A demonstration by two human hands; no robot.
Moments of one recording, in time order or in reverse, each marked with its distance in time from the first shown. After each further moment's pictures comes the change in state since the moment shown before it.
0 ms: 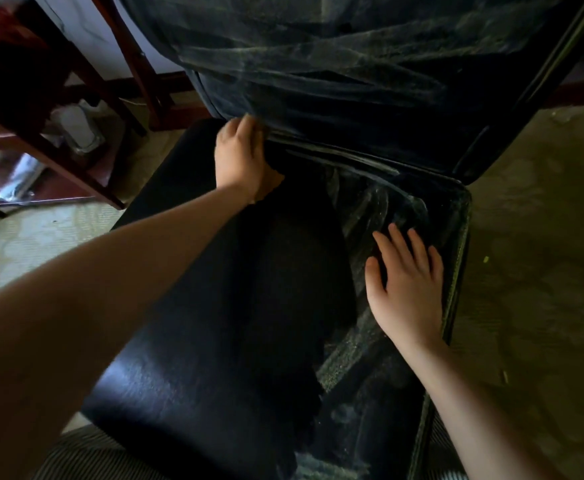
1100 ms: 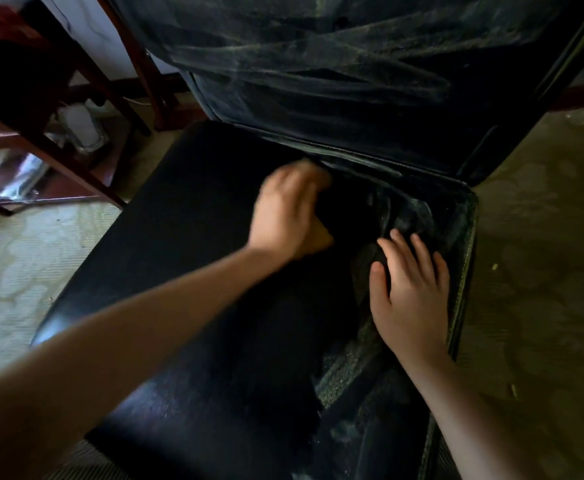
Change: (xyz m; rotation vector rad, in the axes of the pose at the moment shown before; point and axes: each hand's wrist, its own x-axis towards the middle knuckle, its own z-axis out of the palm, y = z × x) left_hand -0.073 0.042 0.013 -0.184 -0.038 0.318; right_hand 0.005 0.000 0.001 0.073 0.080 -0.008
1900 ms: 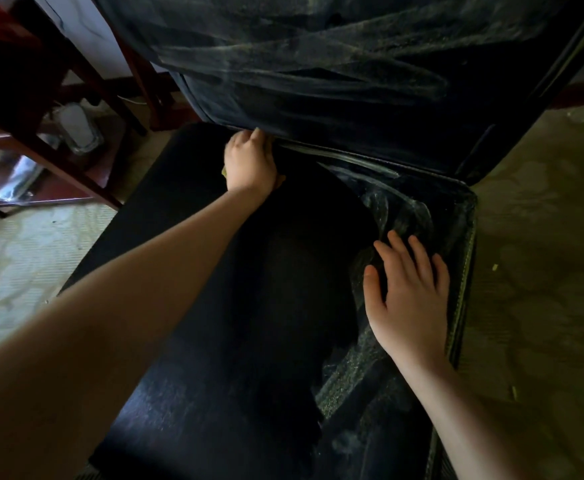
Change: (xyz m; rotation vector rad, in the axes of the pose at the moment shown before) left_hand 0.070 -0.069 0.009 0.338 -0.007 -0.356; right_hand 0.002 0.003 0.003 -0.084 -0.021 -0.016
